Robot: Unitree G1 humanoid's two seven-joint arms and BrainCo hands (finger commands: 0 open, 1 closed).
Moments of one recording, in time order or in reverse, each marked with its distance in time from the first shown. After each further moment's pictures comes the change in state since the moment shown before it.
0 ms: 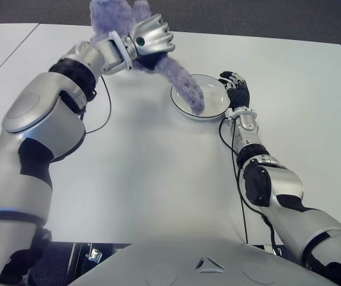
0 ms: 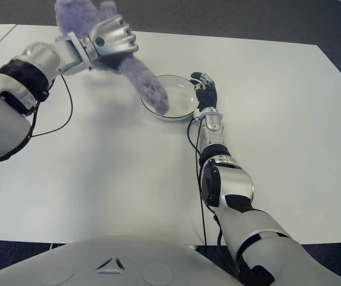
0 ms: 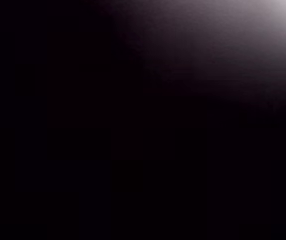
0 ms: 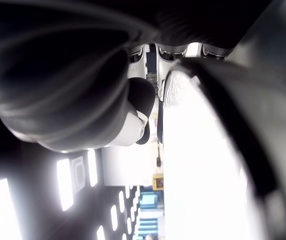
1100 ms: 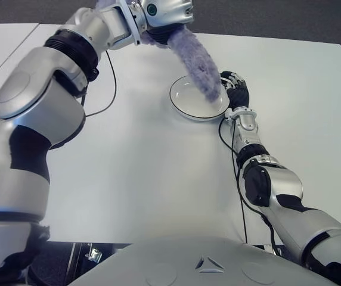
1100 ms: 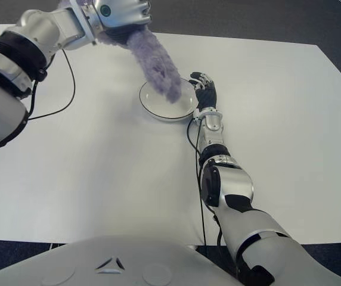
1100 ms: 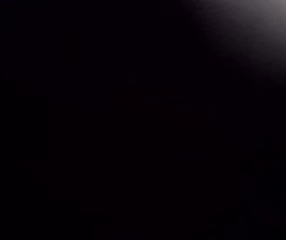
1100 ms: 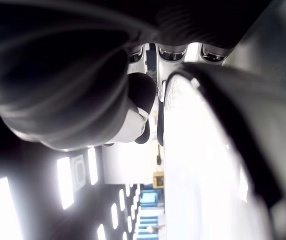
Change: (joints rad) left arm -0.114 -0.032 0.004 -0.025 0.031 0.017 0.047; right arm -0.001 0.002 -0.005 0.000 0.003 0.000 0.009
